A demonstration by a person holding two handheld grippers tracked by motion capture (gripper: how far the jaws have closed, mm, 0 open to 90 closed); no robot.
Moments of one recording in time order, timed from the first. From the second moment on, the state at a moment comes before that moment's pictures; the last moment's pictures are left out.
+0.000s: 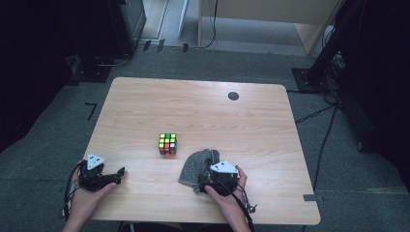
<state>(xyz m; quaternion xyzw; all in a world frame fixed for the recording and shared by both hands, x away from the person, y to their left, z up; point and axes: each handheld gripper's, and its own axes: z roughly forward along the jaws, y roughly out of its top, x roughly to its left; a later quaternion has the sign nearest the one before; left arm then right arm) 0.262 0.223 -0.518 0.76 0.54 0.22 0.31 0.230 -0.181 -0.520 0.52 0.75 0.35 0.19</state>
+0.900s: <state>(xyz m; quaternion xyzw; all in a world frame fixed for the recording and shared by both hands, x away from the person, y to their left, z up) 0.263 0.219 -0.518 0.74 0.55 0.23 0.30 0.220 -0.165 -0.522 0.49 0.76 0.35 0.23</state>
